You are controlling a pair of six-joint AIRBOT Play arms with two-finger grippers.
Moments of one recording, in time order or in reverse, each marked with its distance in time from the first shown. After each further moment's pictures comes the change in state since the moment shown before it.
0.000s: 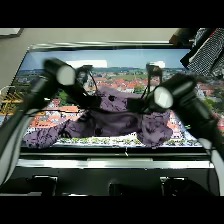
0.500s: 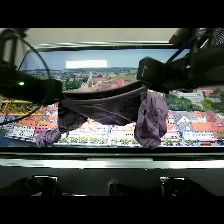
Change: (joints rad) left arm 0.000 0.293 0.187 0.036 -0.186 -0.083; right arm -0.006 0.000 0.518 0.096 0.193 0.013
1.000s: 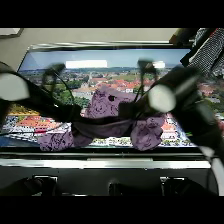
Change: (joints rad) left arm 0.000 0.032 -0.444 -0.079 0.126 -0.006; right arm 0.154 -0.018 -0.428 -0.097 -0.039 0.058
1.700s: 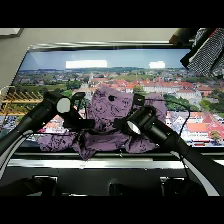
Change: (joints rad) left arm 0.035 -0.121 -0.330 -0.051 0.276 0.025; right arm 0.053 -0.018 -0.425 -0.001 -0.387 0.370
